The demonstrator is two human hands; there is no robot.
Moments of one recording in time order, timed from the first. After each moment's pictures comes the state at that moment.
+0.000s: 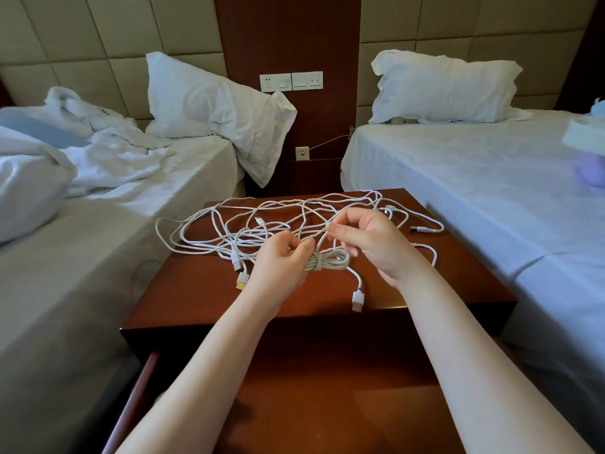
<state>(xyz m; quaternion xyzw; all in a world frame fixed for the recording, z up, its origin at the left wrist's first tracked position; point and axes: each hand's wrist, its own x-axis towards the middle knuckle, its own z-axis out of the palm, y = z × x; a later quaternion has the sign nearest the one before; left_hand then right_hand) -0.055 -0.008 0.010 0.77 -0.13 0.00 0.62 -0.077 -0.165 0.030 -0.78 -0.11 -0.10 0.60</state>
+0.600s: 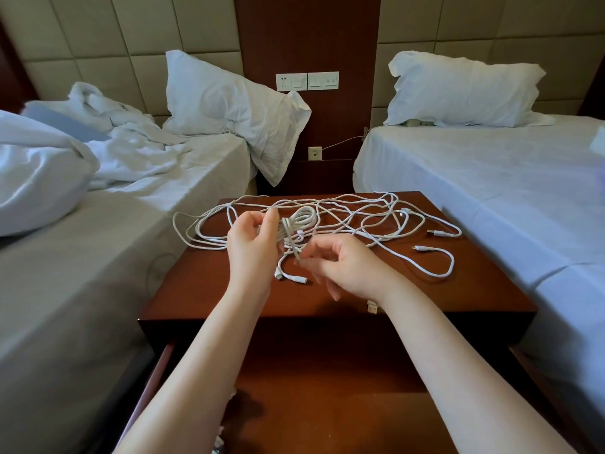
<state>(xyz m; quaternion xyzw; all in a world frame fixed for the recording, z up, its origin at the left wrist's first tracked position) -0.039 0.020 0.017 0.69 -0.05 0.22 0.69 -0.073 -0.122 0.017 -0.86 -0.15 -0.01 0.49</state>
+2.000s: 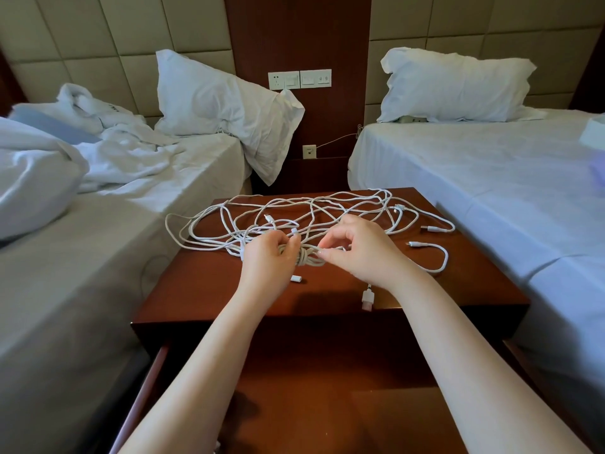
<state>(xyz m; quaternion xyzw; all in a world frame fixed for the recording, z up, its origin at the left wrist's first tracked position) -0.035 0.012 0.004 0.88 -0.10 0.16 0.43 -0.064 -0.145 0.021 -0.93 -0.09 -0.14 0.31</state>
